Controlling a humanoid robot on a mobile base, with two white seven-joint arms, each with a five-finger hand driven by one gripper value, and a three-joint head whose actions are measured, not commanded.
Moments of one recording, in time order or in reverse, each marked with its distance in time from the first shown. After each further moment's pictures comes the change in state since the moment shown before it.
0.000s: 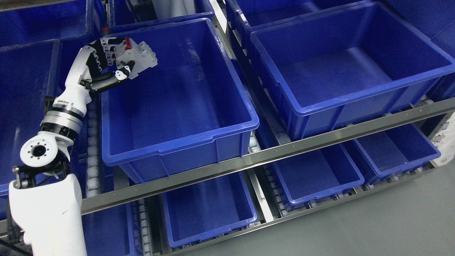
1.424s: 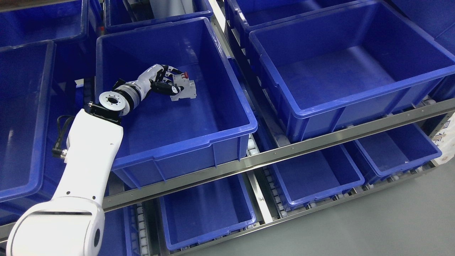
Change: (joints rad) left arm -0.468 -0.014 -0.336 0.988 -0.212 -0.099 0.054; right arm 0.000 0.000 0.000 0.000 0.000 -0.004 0.002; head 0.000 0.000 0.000
